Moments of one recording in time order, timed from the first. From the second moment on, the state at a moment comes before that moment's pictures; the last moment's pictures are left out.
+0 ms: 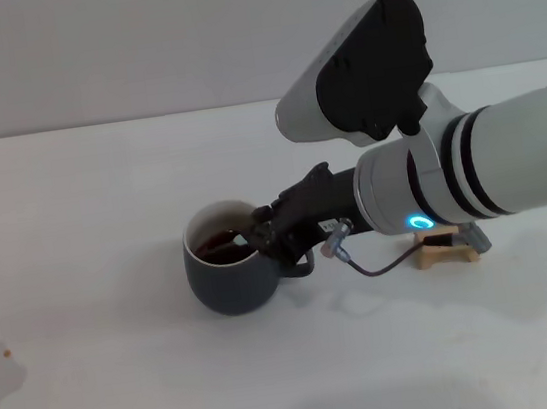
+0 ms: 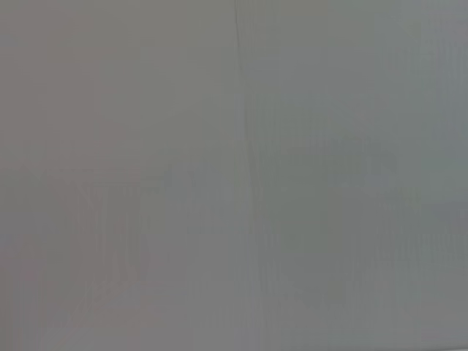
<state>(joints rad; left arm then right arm) -0.06 -2.07 -0.63 -0.30 2.08 1.39 0.08 0.51 2.08 1.24 1.57 -2.47 1.01 -0.30</state>
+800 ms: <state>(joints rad) -0.06 -2.07 -0.61 -0.30 2.08 1.39 0.08 0.50 2.07 1.29 1.53 -2.48 1.00 -0.31</state>
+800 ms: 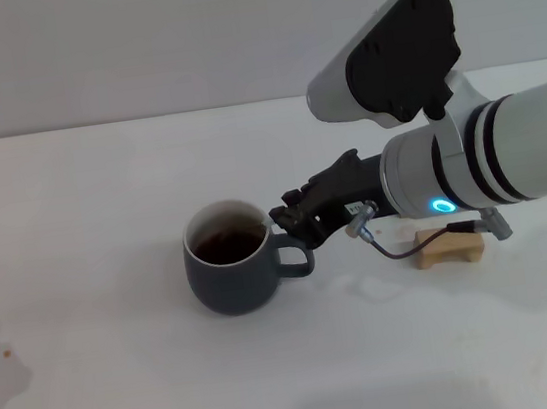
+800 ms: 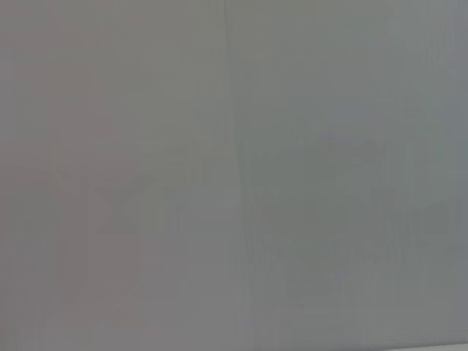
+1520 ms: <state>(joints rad) -0.06 -2.07 -0.61 -0.30 2.08 1.39 0.08 0.46 2.08 1.24 1.61 -2.50 1.05 -0.30</state>
